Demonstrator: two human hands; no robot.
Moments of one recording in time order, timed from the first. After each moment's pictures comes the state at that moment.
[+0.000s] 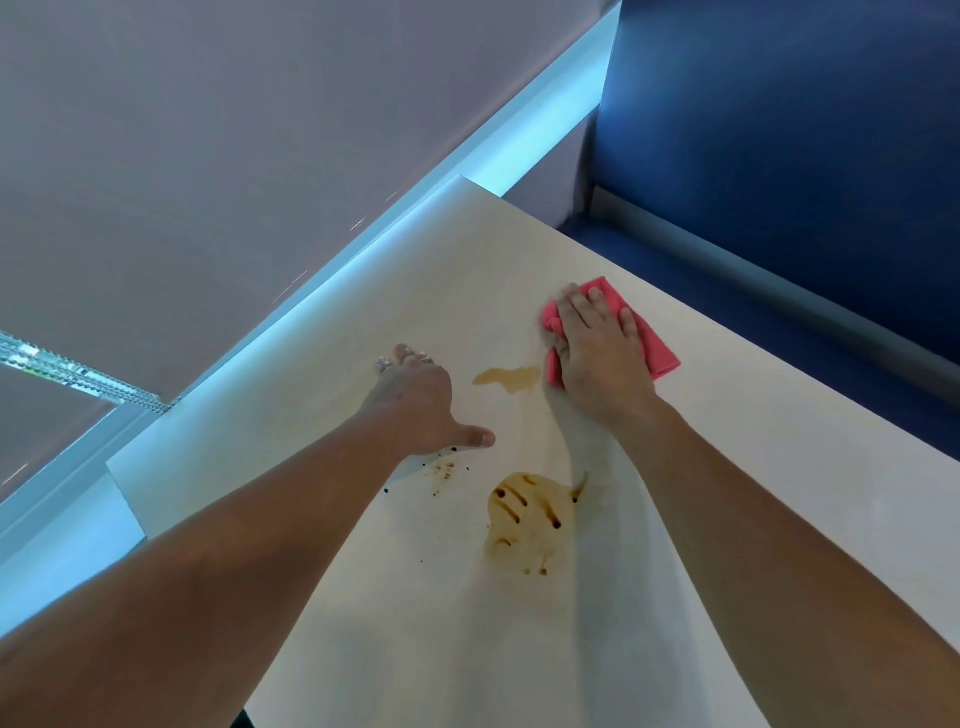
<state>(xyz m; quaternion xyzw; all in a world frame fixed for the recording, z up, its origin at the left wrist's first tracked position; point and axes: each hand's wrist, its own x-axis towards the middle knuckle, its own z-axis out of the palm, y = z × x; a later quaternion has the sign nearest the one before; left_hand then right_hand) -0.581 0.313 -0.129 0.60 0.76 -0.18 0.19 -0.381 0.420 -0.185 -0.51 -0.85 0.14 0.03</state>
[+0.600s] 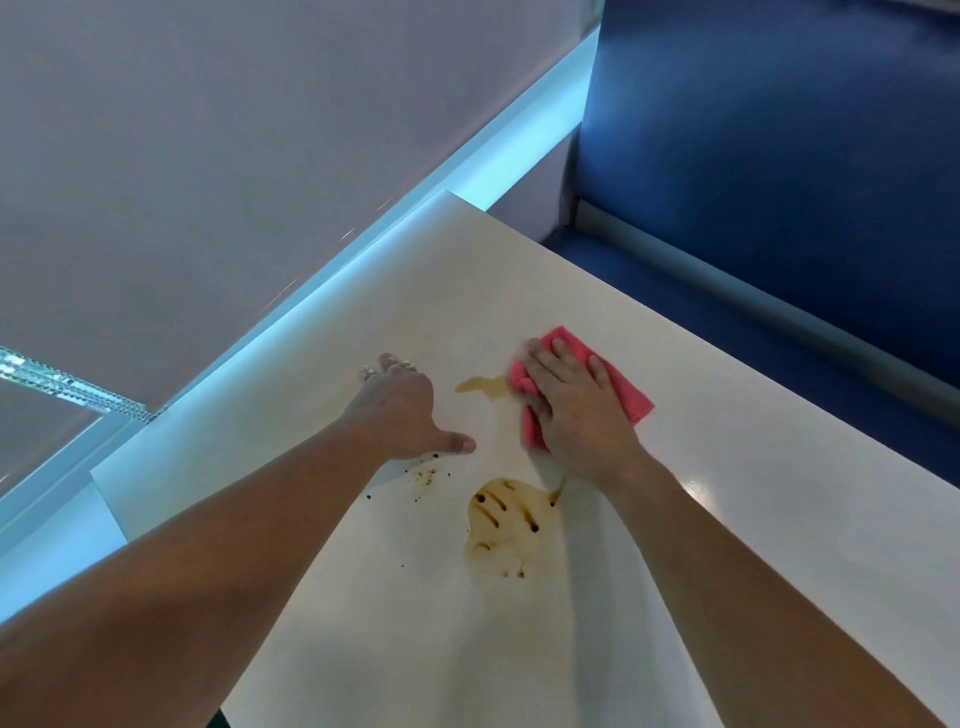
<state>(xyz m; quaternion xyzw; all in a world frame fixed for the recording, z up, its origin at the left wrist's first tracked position) -0.582 0.317 -0.131 0.59 0.76 -0.19 0.20 -0.358 0.374 -0.180 -0.44 -0.87 0.20 0.04</state>
